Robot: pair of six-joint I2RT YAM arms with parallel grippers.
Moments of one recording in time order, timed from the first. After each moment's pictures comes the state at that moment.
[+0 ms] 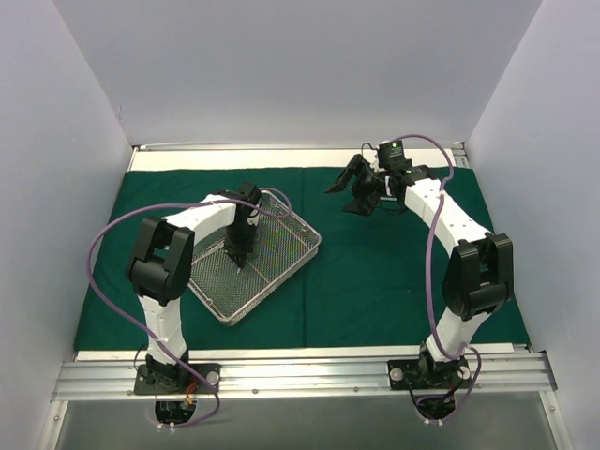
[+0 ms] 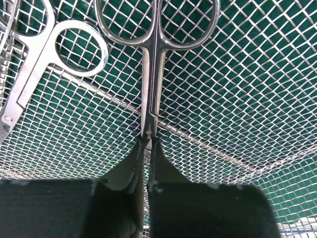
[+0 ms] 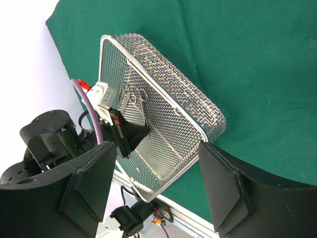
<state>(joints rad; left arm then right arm) -0.43 1.98 1.37 -0.89 -0.03 -0.24 0.26 1.72 1.41 -0.53 -0.43 0.91</state>
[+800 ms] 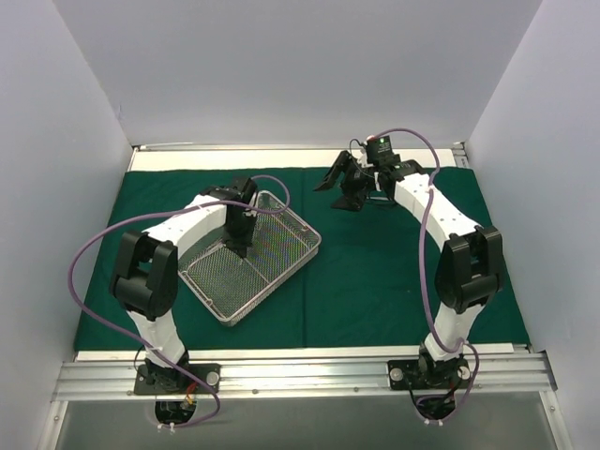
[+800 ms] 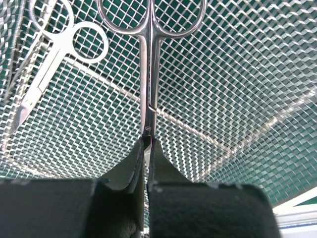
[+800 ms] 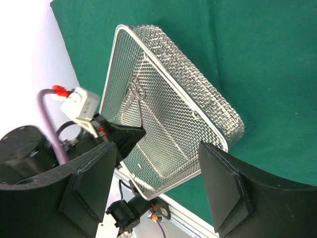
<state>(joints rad) -0.44 1.83 1.35 -0.86 -0.02 -0.25 0.31 1.79 1.50 -0.53 -0.45 0.88</state>
